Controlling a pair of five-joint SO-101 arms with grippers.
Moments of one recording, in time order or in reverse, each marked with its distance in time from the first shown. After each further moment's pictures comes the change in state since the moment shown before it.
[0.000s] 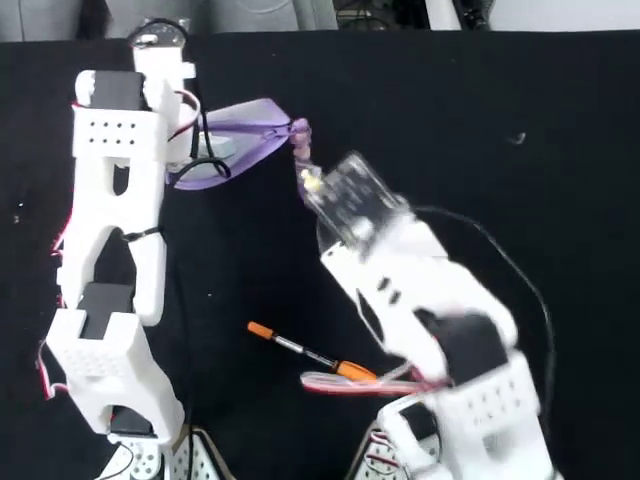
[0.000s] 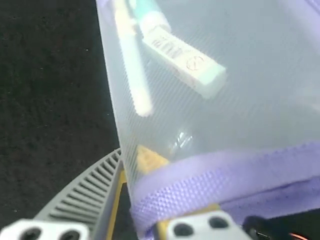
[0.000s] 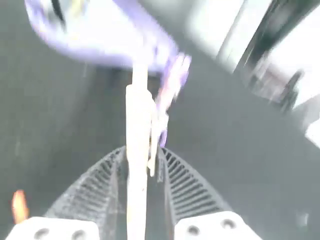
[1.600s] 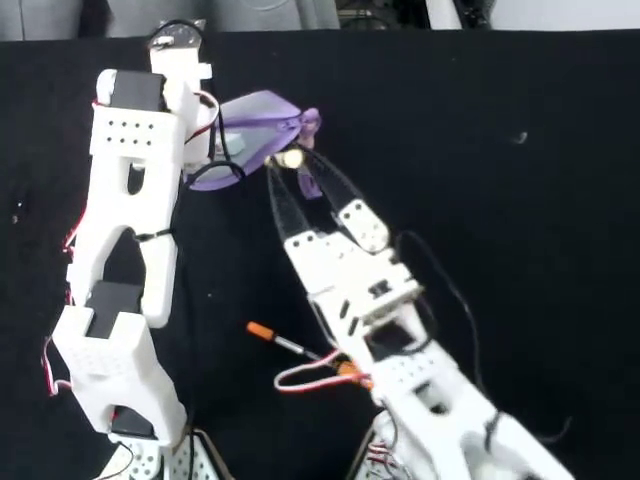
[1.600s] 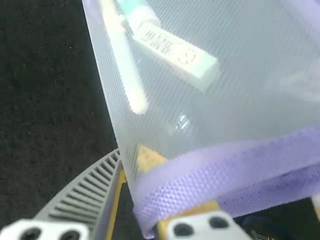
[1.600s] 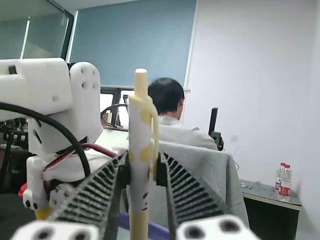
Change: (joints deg) left arm 2.9 0.4 0.0 0.0 3.9; right arm -7.3 16.8 43.1 -117.6 -13.2
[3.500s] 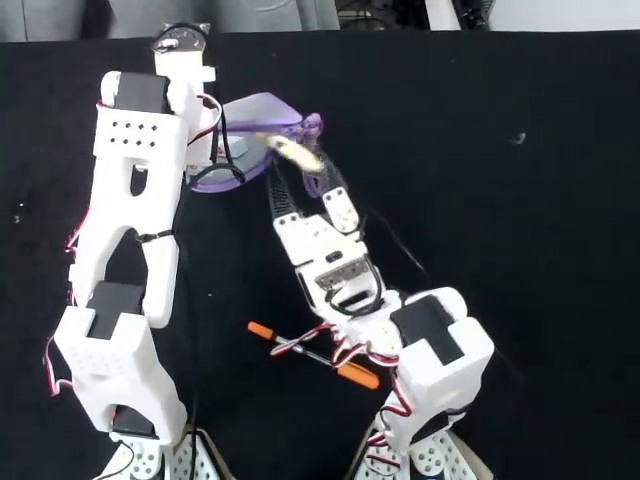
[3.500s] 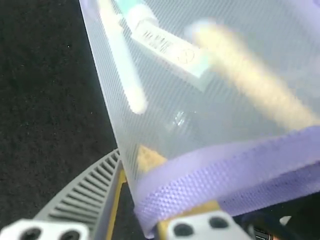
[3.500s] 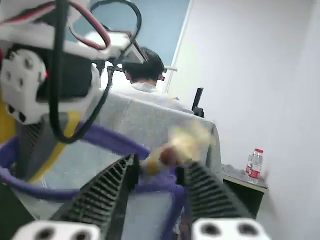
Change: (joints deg) left arm 0.4 -0.1 0.9 -0.1 -0.4; right arm 3.9 61.0 -16.4 -40.3 7.1
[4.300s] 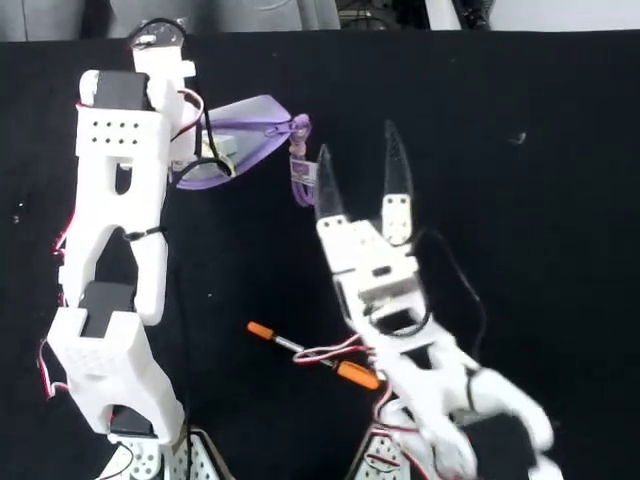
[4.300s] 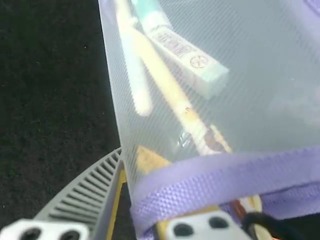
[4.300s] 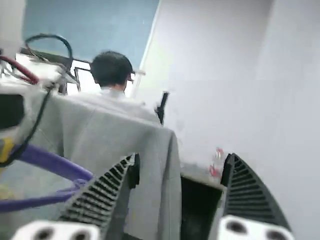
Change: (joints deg) left arm -3.3 0.0 -1.7 0.2 0.0; right arm 7.6 -38.5 17.1 20.1 0.0
